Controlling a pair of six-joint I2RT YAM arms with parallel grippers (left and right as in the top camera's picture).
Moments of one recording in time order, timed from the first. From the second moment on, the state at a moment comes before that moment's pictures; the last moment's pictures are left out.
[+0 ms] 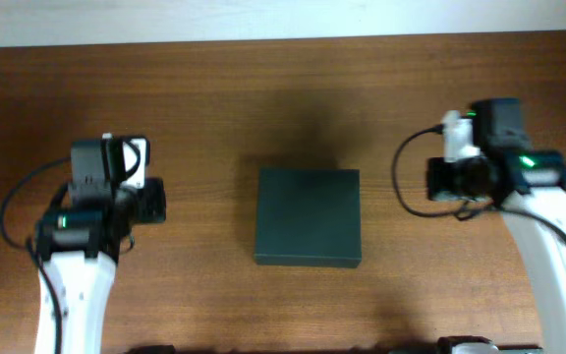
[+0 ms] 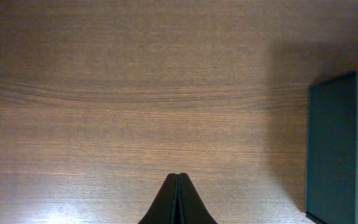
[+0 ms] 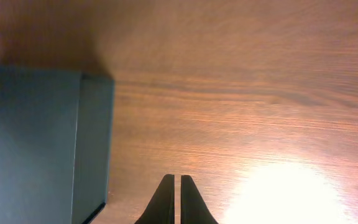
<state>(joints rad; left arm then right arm) 0.04 1.15 1.09 -0.96 -0.02 0.02 -0.03 1.34 1.23 -1.05 -0.13 -0.01</state>
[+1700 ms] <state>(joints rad) 0.04 0.91 0.77 -0.81 0.00 0.00 -0.07 0.90 0.73 -0.93 -0.06 0.07</state>
